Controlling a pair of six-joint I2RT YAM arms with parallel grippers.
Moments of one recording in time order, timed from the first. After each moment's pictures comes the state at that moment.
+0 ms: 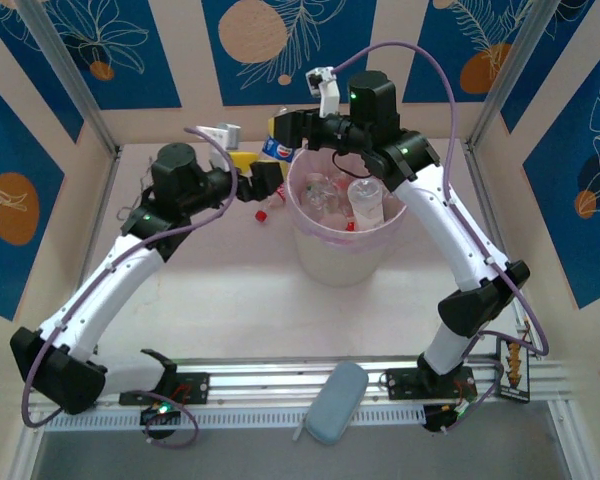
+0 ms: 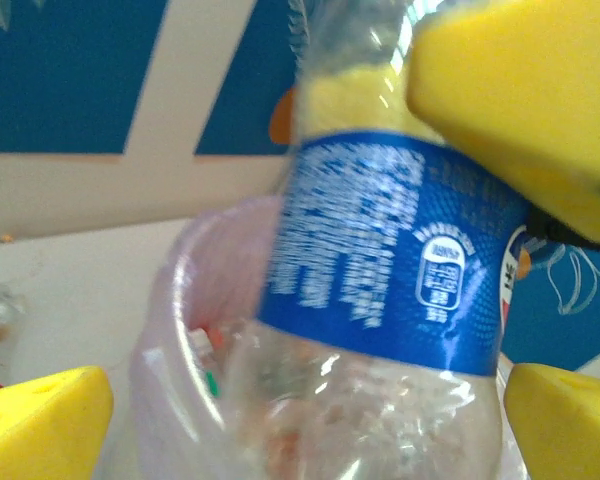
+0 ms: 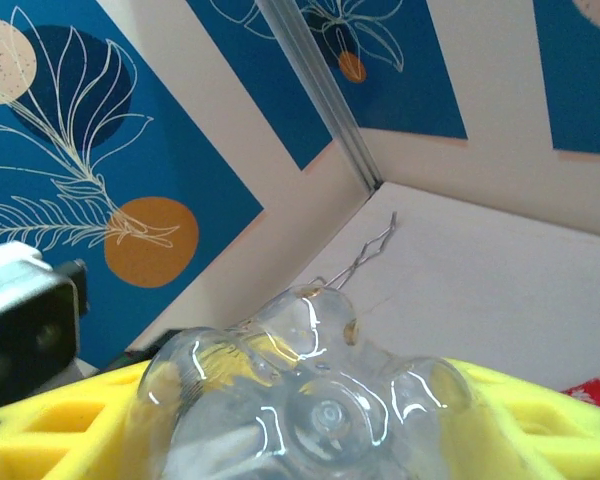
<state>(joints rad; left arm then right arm) -0.47 1.23 1.27 -0.14 0.40 -0.46 0.56 1.69 2.03 -0.60 -0.43 0.38</state>
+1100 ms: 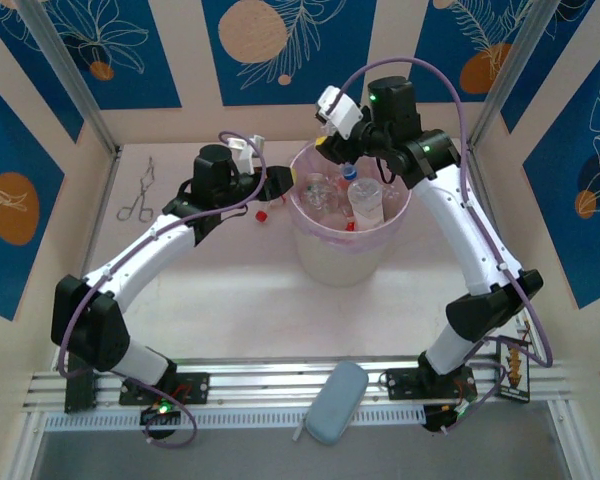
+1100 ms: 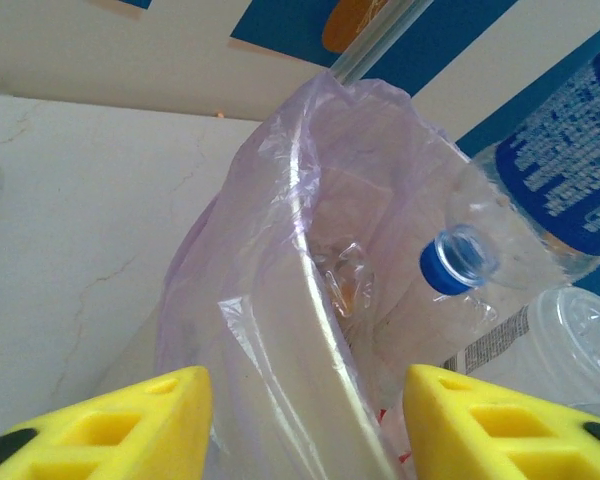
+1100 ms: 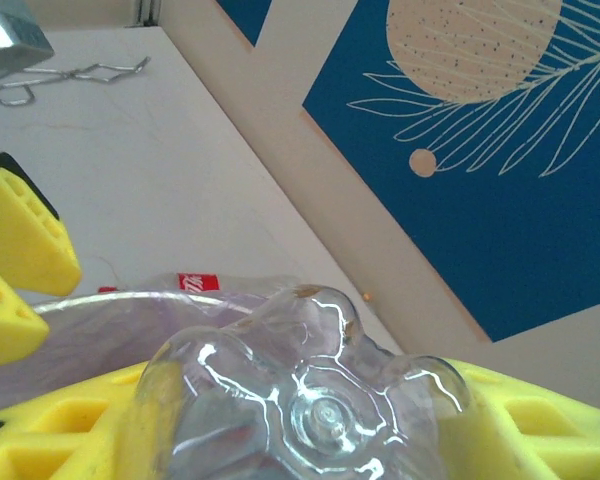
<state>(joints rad) -0.49 1.49 1.24 -0.04 0.44 -0.58 0.47 1.64 1.99 -0.83 -0.14 -0.59</state>
